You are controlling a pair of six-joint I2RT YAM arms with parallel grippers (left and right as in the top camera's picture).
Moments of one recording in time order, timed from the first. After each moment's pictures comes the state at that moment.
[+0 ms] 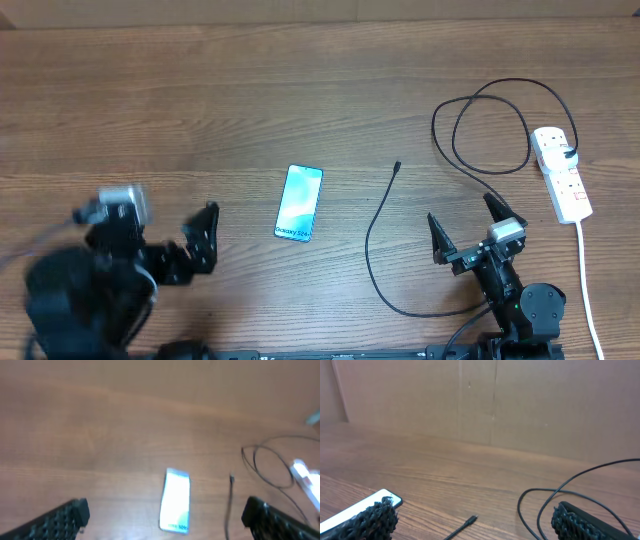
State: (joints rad) left arm 0.08 0.71 1.23 -1.11 0.28 -0.18; right arm 0.01 0.01 0.02 -0.01 -0.33 -0.04
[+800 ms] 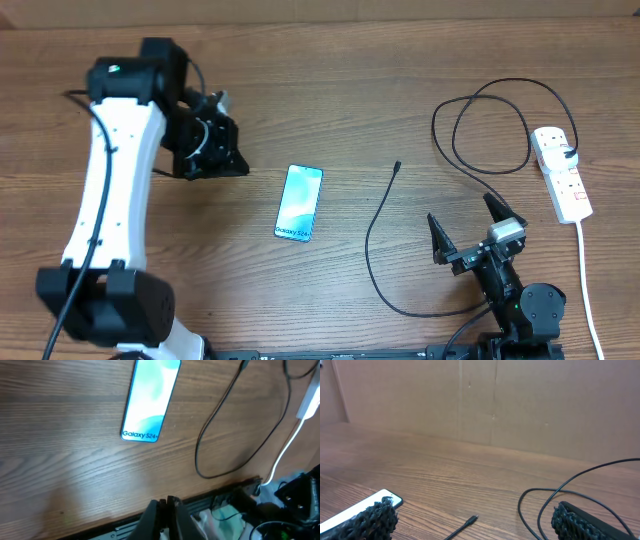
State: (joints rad) left arm -0.06 1.77 1.78 -1.61 0.46 -0.13; right arm 0.01 0.01 0.02 -0.01 -0.33 -0.04
